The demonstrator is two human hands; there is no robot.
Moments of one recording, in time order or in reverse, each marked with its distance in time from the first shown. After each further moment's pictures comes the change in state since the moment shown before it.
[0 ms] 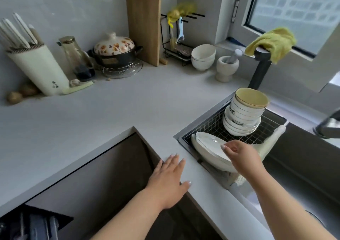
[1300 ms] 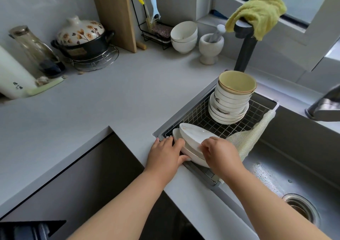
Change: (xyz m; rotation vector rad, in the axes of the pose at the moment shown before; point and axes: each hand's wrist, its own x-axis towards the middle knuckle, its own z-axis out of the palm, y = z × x) left_hand 0.084 0.026 -0.011 0.079 0.328 0.082; right_hand 0.022 0.017 0.024 -0.281 0.068 -0.383
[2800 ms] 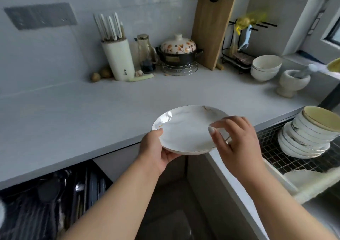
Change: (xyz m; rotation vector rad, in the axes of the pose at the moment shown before) left_hand -0.185 -0.089 -0.142 -2.011 0.595 -0.978; right_hand -0.029 -0.215 -0.039 0.352 0.357 -0.485
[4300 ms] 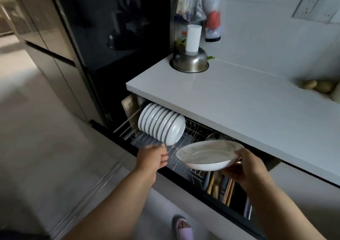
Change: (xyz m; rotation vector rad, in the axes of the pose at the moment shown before) left_hand -0.184 0.053 -0.569 -0.157 0.898 0.266; right_hand -0.133 -0.448 0.297 0.797 -0.994 1.002
